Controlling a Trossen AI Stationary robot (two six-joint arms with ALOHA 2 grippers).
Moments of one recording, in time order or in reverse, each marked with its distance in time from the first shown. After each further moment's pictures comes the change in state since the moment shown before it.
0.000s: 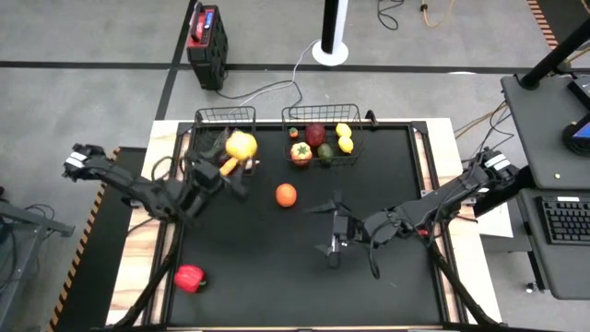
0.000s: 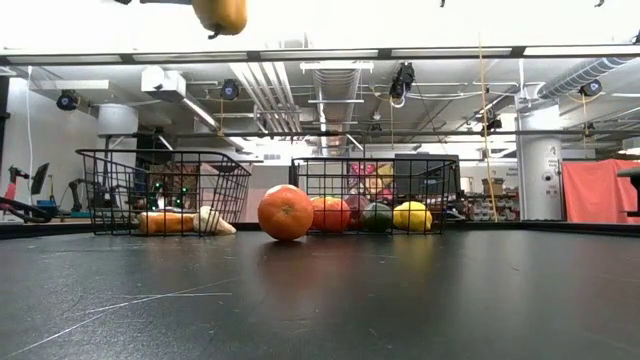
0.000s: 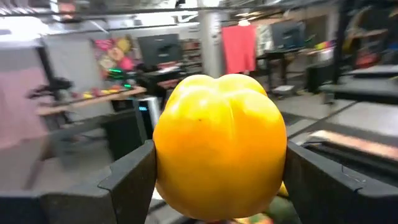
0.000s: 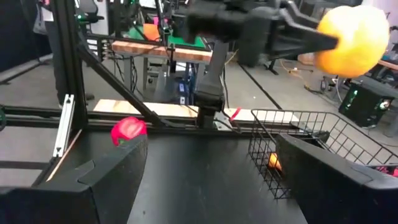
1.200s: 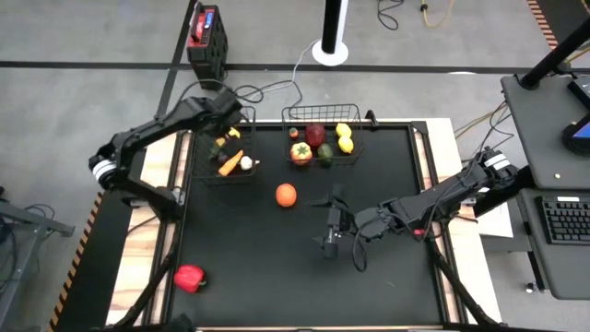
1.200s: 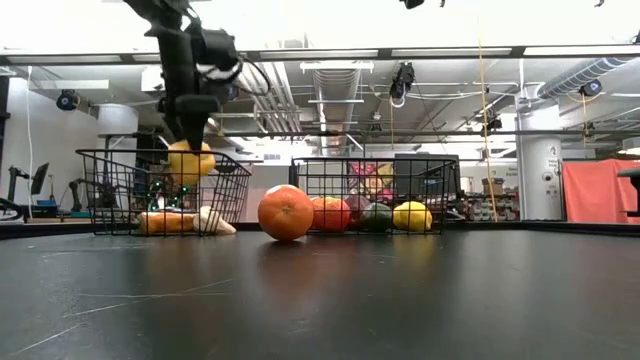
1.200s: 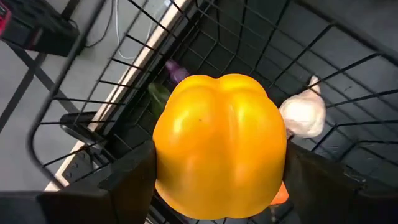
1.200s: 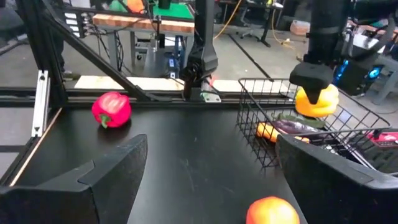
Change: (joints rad) left arm 1.137 0.397 0.528 -1.614 1.122 -0.231; right arm -0.051 0.000 0.000 -0.126 -0.008 0.087
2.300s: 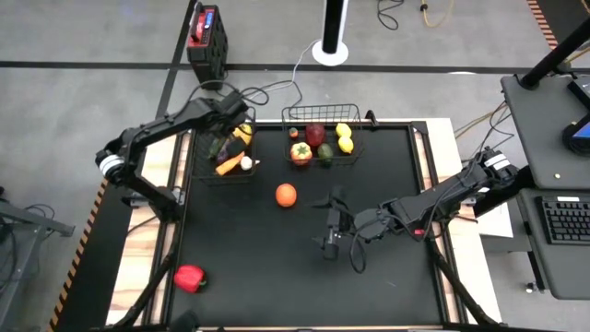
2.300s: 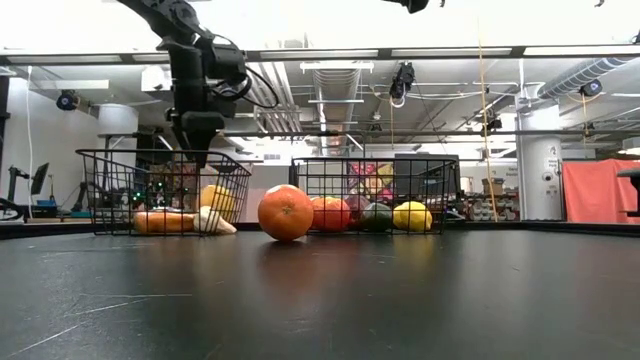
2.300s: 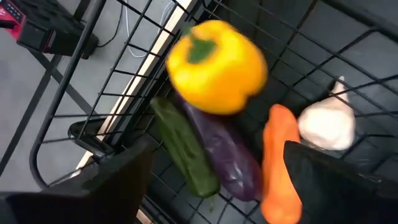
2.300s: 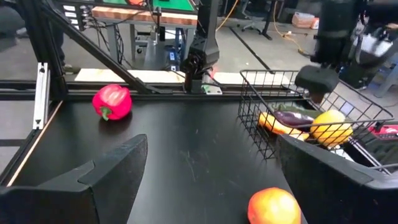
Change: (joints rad) left arm -0.003 0.082 -0.003 0.055 -0.057 0.036; right arm 0.000 0.000 0.000 -0.035 -0.001 0.026
